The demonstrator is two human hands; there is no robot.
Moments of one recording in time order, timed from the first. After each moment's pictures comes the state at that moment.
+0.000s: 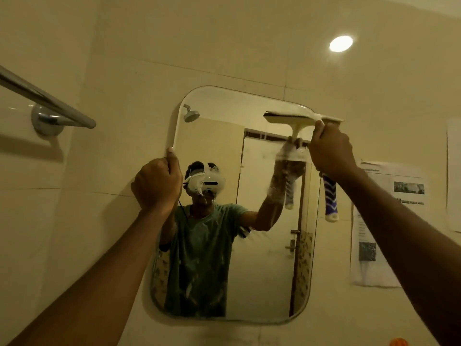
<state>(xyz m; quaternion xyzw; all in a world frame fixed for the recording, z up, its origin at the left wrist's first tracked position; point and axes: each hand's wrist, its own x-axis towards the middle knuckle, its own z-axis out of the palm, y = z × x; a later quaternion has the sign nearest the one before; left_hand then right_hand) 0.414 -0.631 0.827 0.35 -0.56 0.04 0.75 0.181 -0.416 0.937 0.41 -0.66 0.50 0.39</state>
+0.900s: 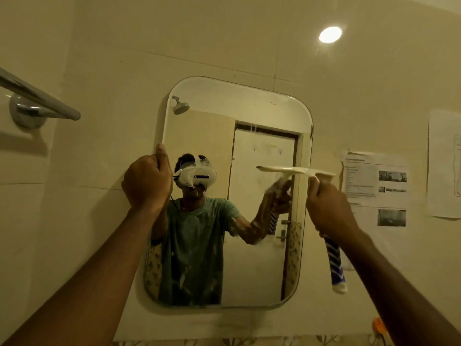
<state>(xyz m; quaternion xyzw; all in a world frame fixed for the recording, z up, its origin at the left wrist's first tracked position) 0.415 -0.630 0.818 0.35 -0.57 0.01 0.74 0.200 -0.375 0.815 0.42 -0.73 0.46 0.28</state>
